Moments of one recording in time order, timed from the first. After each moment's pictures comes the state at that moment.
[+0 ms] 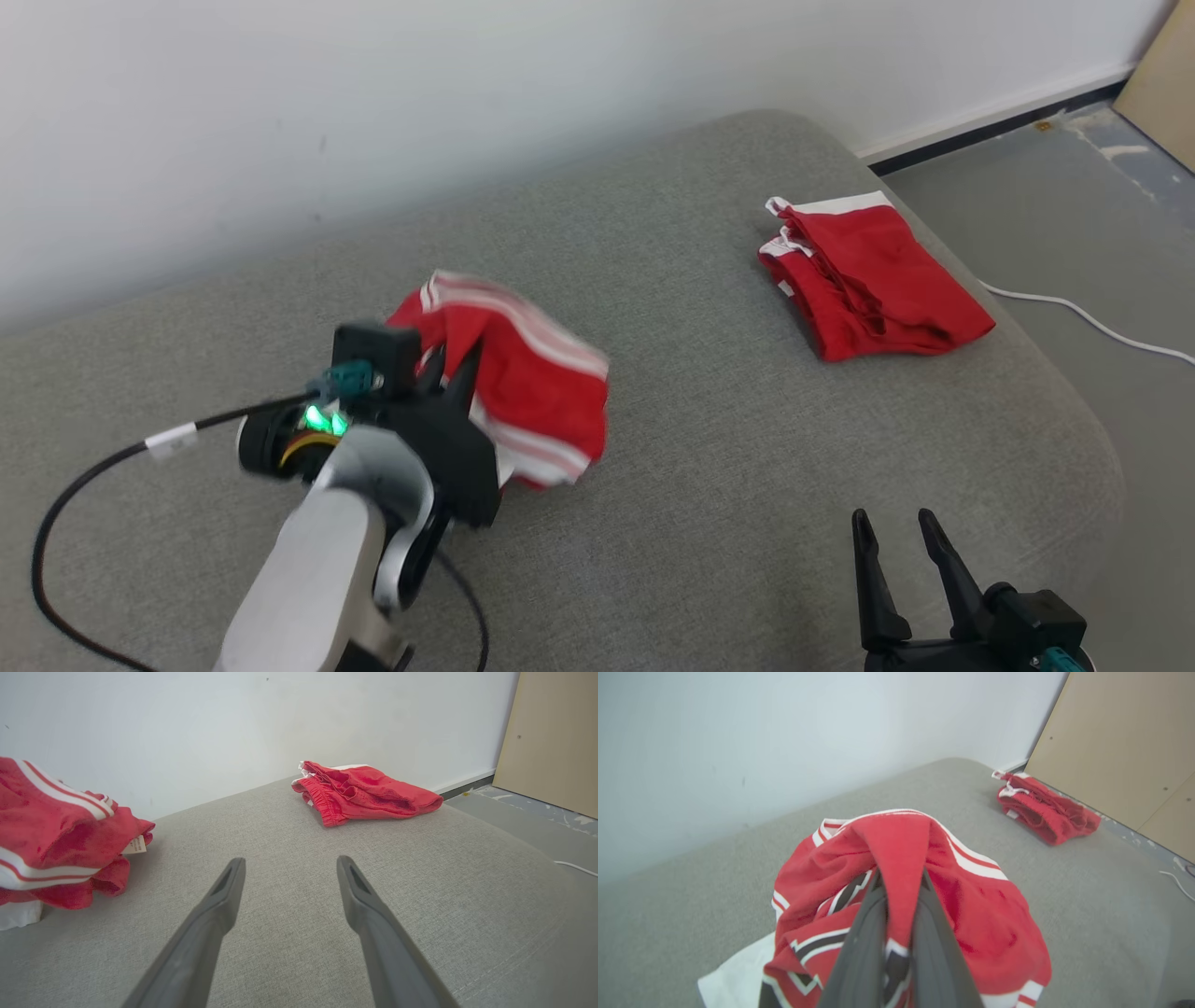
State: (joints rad) left arm -0.53 0.10 -0.31 0.36 -0.33 -0.08 0.23; right arm 0.00 -0.05 -0.02 0.25 0.20 0.13 -0.26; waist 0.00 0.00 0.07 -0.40
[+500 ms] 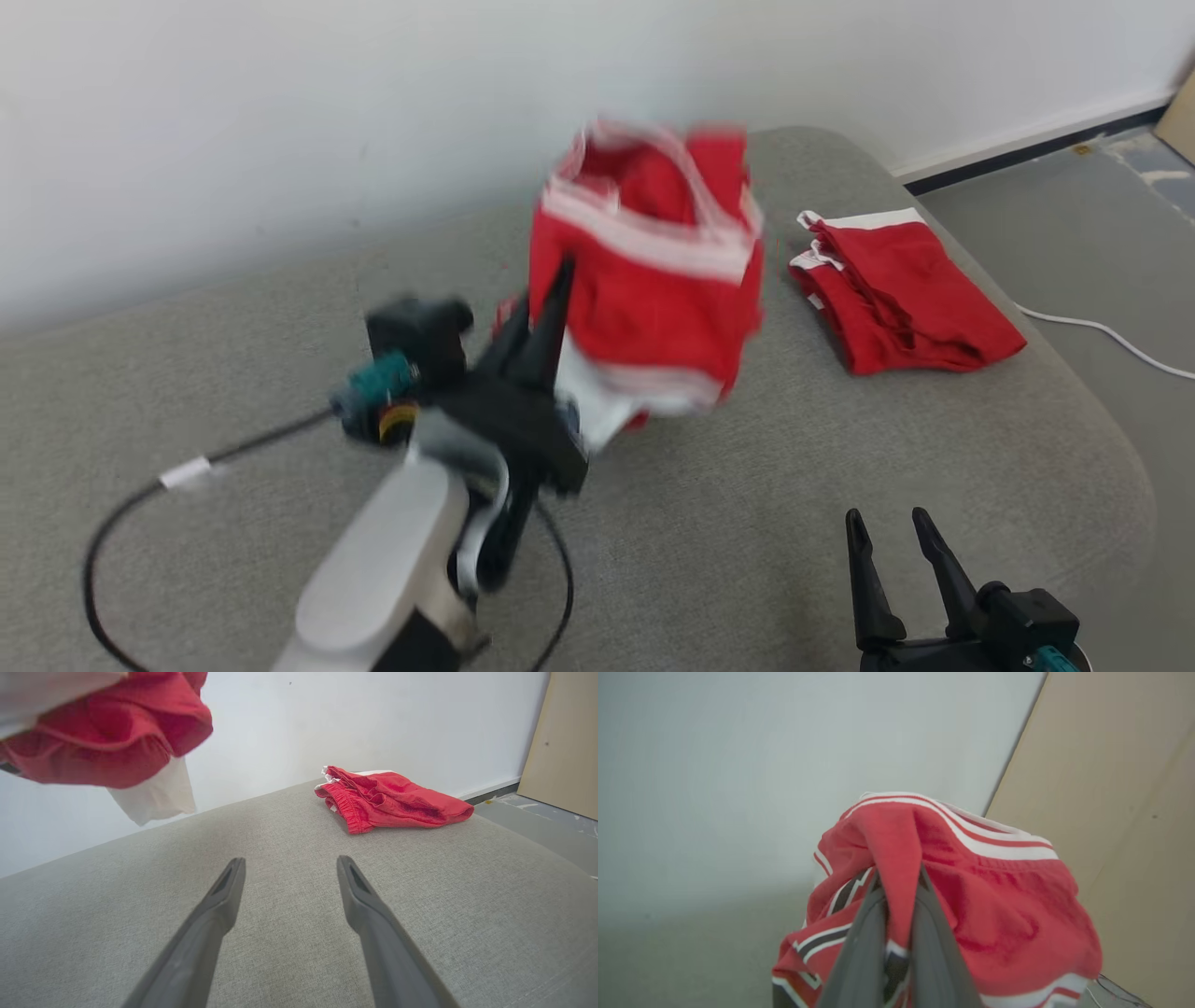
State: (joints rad) left arm -0.69 0.05 -0.49 0.44 -0.66 -0.04 -0.13; right arm 0.00 -0.05 -0.01 0.25 0.19 0.13 -0.26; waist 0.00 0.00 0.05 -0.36
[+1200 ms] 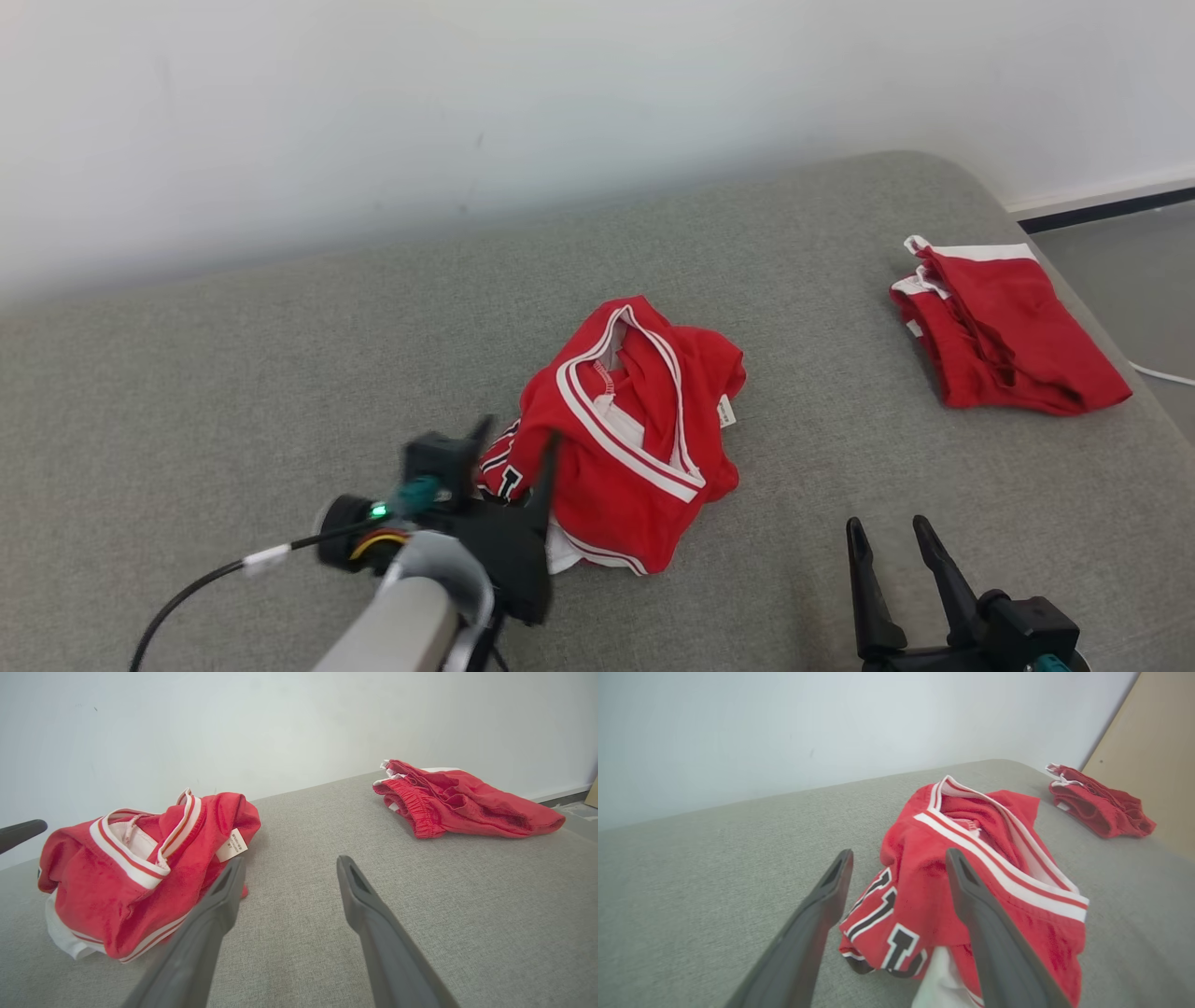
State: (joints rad) left arm -0.54 0.13 -0.60 0.64 -0.56 0.05 -0.15; right arm 0.02 -0.05 -0.01 0.24 0.18 0.13 -0.26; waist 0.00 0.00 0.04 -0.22
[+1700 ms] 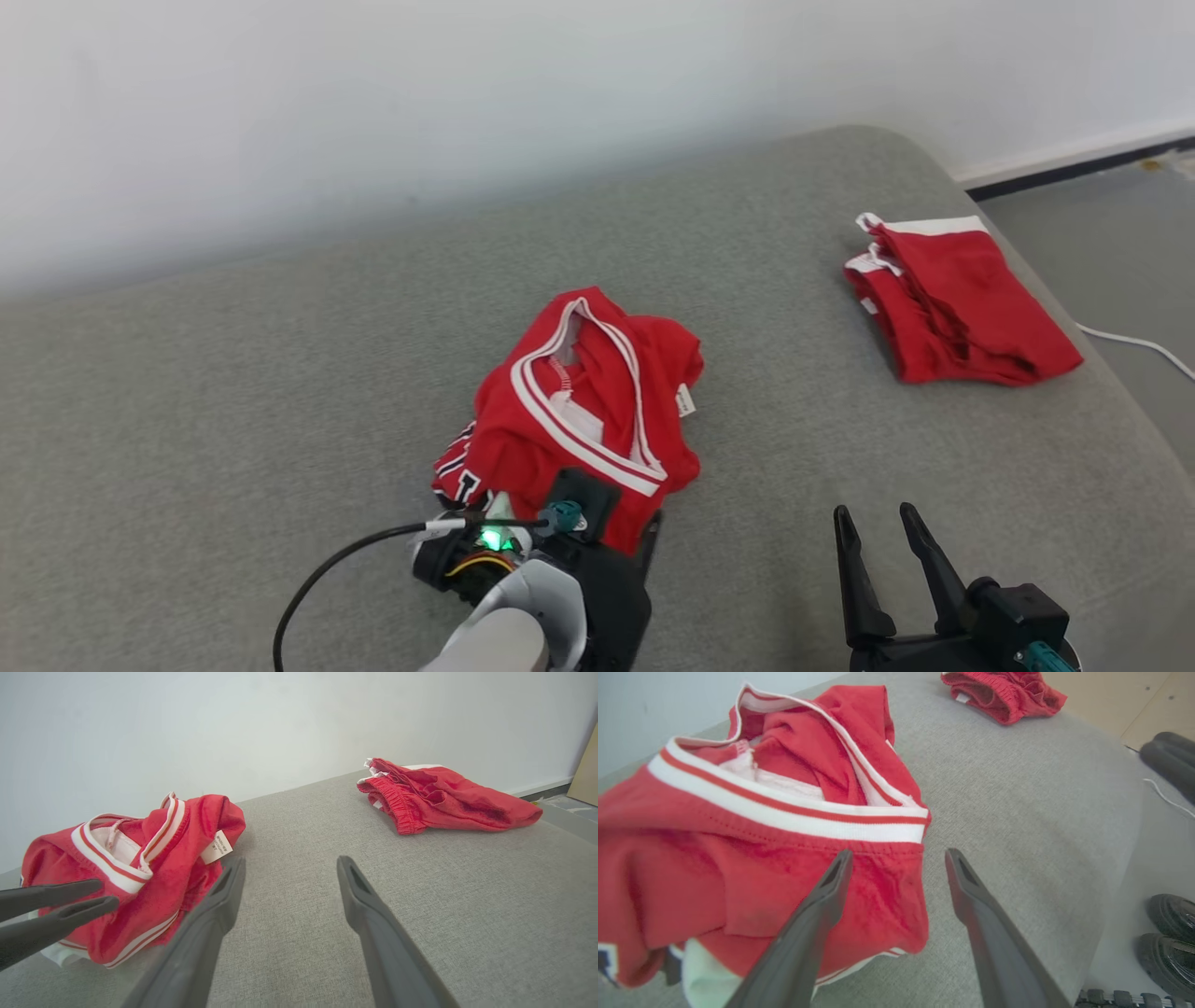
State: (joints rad) left arm -0.54 0.07 -0.83 0.56 -0.49 0.05 0.12; right arm -0.01 -0.05 0.01 0.25 0.20 0.13 -0.26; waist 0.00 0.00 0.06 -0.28
